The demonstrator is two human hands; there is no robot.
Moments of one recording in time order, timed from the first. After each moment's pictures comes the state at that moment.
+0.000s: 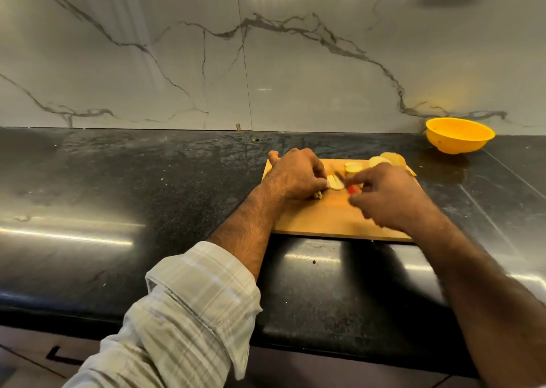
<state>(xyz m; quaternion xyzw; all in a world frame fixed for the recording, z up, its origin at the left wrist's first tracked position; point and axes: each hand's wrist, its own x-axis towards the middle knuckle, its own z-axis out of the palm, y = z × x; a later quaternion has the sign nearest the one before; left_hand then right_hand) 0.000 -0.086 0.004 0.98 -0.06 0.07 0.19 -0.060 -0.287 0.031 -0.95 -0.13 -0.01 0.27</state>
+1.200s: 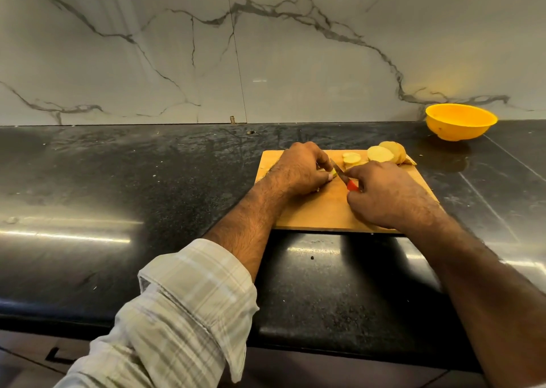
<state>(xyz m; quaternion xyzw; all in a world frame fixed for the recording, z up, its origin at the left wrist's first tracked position) 0.002 -0.098 0.003 0.95 -0.08 0.04 0.28 -0.052 -0.280 0.024 -0.98 -0.13 0.01 0.16</state>
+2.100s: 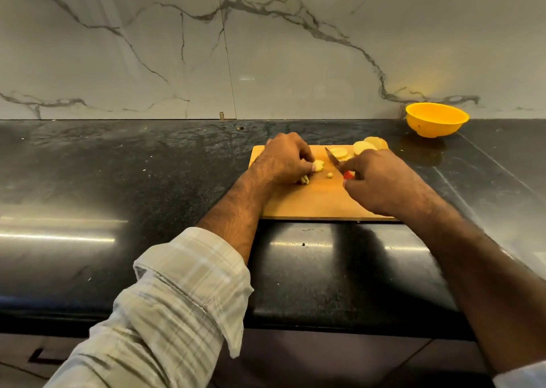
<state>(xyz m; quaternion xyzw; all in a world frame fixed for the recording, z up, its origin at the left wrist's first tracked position) 0.007 -0.084 0.000 0.96 -0.10 0.07 0.27 -0.072 -0.289 0.039 -0.98 -0.13 -0.02 0.16</state>
